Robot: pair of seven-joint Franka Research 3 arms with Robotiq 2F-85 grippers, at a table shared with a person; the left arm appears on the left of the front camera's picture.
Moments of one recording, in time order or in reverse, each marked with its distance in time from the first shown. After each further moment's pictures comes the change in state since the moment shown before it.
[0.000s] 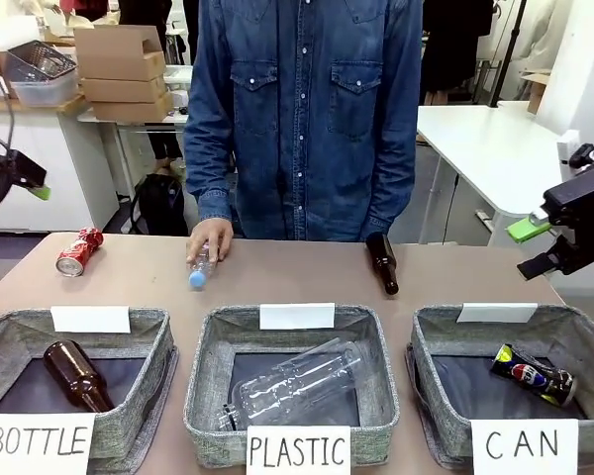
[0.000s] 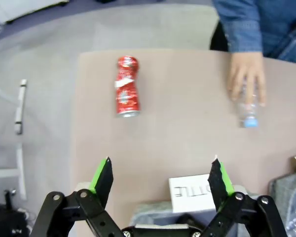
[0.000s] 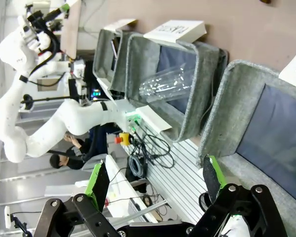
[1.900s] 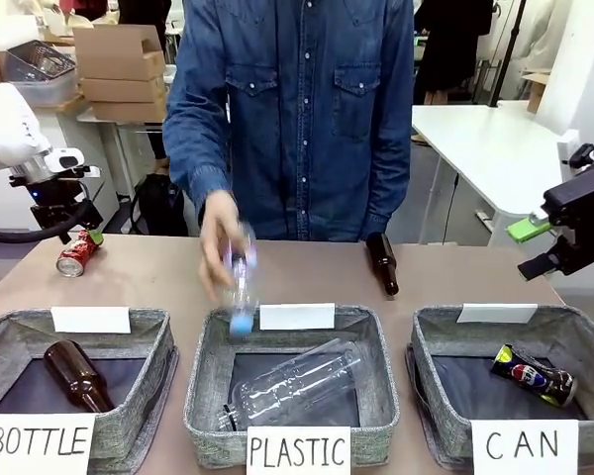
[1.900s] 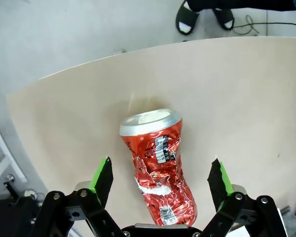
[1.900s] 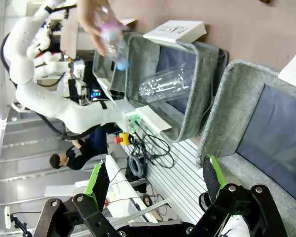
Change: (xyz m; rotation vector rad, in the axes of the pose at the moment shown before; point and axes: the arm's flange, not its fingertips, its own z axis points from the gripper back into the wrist) left arm 0.109 0.114 -0.298 -0.206 0.558 -0.089; right arm 0.000 0.000 0.000 -0.001 0.000 -0.001
